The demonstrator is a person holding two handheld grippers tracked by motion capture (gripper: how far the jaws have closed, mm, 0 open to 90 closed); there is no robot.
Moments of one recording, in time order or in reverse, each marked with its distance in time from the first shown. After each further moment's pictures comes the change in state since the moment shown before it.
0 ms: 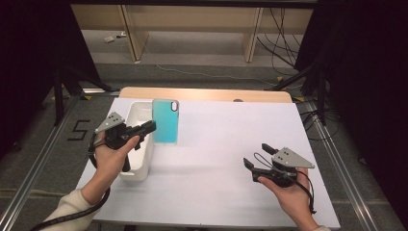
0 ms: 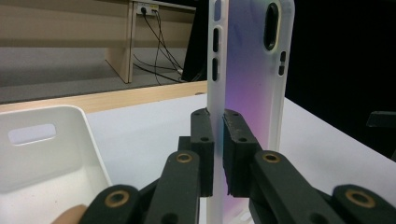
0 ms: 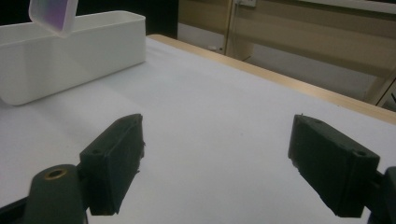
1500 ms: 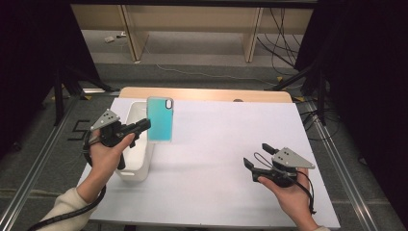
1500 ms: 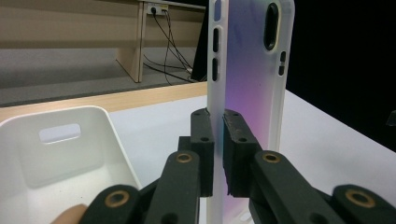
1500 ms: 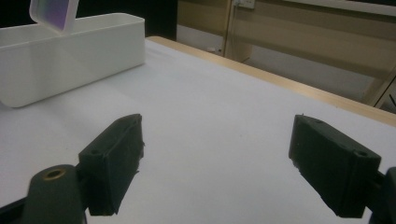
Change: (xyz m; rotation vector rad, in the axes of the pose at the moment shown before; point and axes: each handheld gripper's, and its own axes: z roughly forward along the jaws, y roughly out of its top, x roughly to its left) left arm 0.011 0.004 -0.005 0.009 0.037 0.016; right arm 0.002 0.001 -0.002 0.011 0.006 0.018
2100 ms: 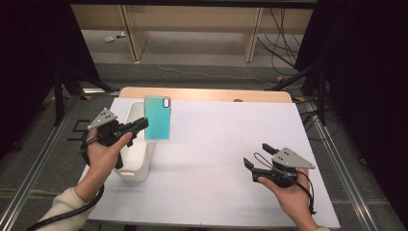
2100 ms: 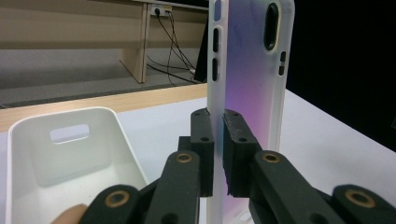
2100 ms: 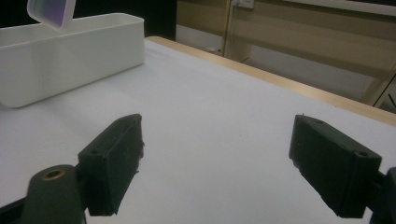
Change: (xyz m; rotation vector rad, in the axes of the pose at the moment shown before) left arm 0.004 0.003 -0.004 -0.004 0.013 -0.003; right arm 0.000 0.000 0.000 -0.005 -0.010 -0.001
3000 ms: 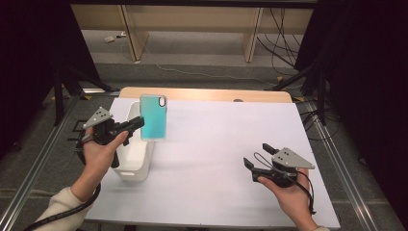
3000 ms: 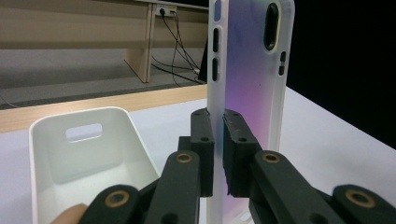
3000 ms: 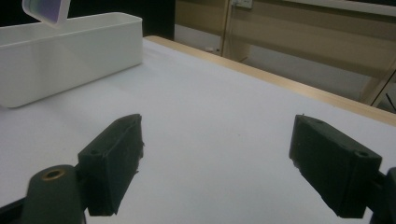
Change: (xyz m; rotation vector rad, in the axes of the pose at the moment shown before) left arm 0.008 0.003 -0.005 0.002 0.016 0.001; right arm 0.000 0.000 0.001 0.001 0.002 0.003
